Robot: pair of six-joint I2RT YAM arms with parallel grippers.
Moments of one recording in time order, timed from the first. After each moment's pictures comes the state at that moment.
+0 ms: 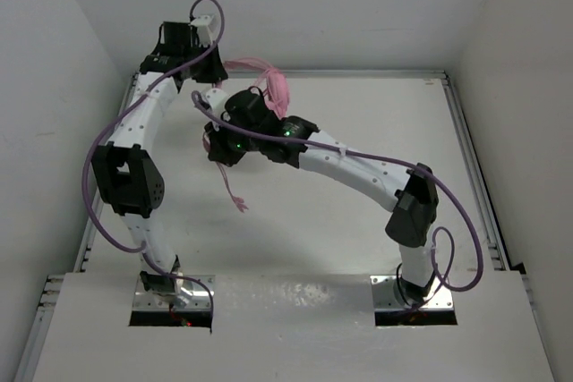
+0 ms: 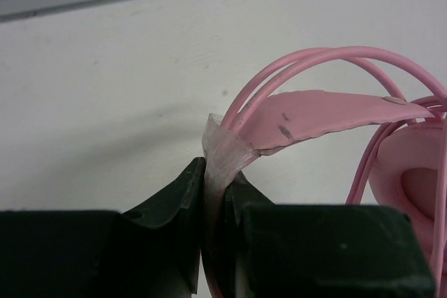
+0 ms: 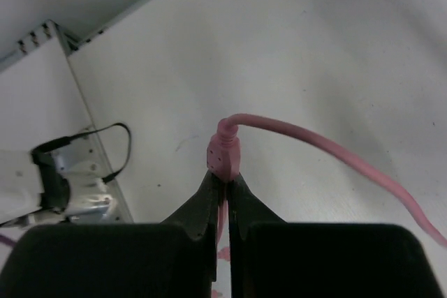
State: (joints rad) left arm -0.09 1.90 1.93 -0.63 0.36 -0.13; right arm 0.99 1.94 1.82 -0.42 -0.14 0.12
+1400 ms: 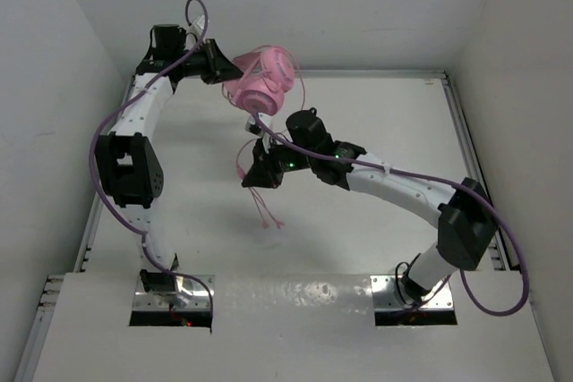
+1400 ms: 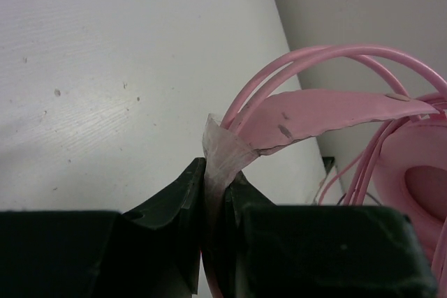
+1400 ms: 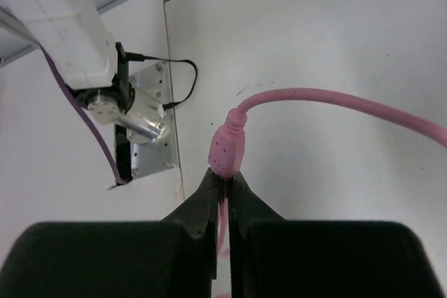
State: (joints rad) left arm -0.03 1.98 1.89 -0.47 0.88 -0.43; right arm 0.85 1.62 1.24 -0.07 -0.61 0.12
